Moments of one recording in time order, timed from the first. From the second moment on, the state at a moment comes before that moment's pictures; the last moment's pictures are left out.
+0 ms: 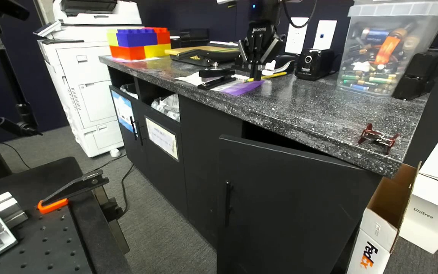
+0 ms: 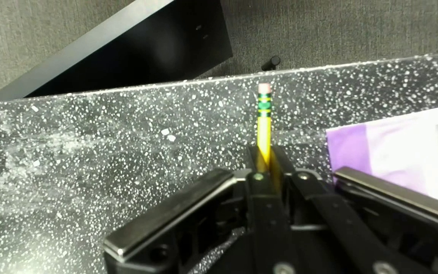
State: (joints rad) arm 0.17 1.22 -0.01 -0.45 -0.07 1.50 0.22
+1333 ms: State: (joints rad) arm 0.24 1.29 -0.05 -0.45 -0.13 1.57 0.24
